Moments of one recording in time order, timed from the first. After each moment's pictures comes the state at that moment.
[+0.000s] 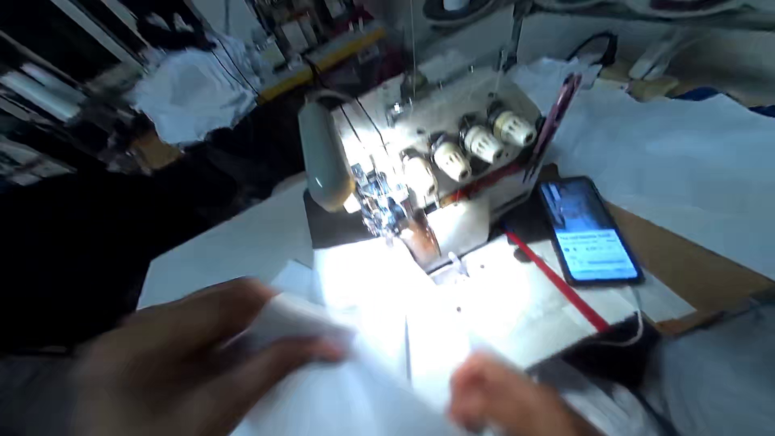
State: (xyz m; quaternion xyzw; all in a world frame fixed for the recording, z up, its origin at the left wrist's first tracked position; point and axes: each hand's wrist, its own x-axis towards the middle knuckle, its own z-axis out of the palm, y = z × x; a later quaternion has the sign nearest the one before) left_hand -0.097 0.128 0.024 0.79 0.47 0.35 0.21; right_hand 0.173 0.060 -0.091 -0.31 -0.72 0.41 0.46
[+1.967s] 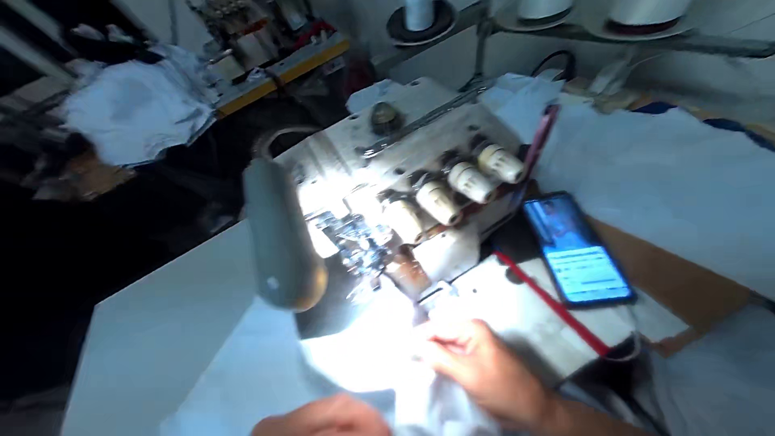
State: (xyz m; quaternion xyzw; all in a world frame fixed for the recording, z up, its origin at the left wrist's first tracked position) left_hand -0.069 0.134 -0.036 0.78 0.27 0.37 0.42; right_hand 0.140 0.140 -0.127 -0.35 -0.50 0.57 0.55
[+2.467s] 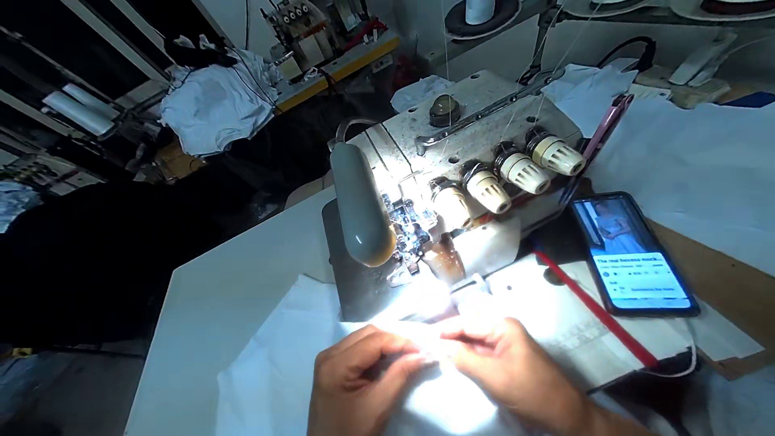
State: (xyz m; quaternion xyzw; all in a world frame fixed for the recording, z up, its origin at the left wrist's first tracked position) left_hand -0.058 0.136 -0.078 0.74 0.43 0.43 0.28; right_hand 0.136 0.135 -0.118 -0.34 -0.52 0.58 0.53
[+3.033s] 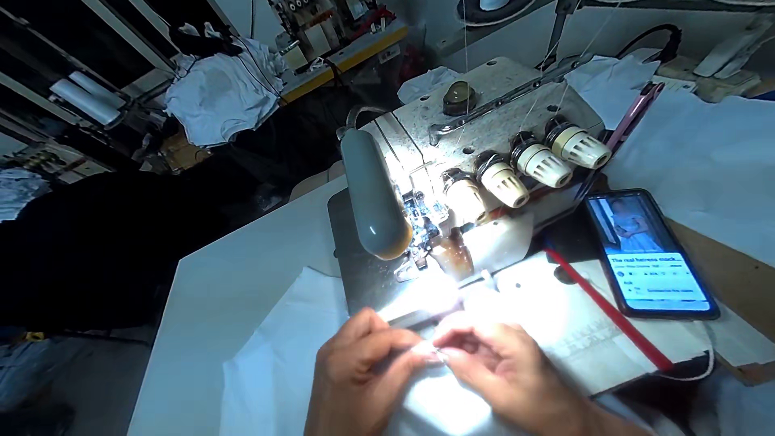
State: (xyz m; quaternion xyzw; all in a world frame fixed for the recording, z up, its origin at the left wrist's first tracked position) left_hand -0.063 0.137 -0.074 0.76 0.49 0.39 0.20; right_hand 0.126 0.137 -0.135 -0.27 -0.63 0.43 0.58
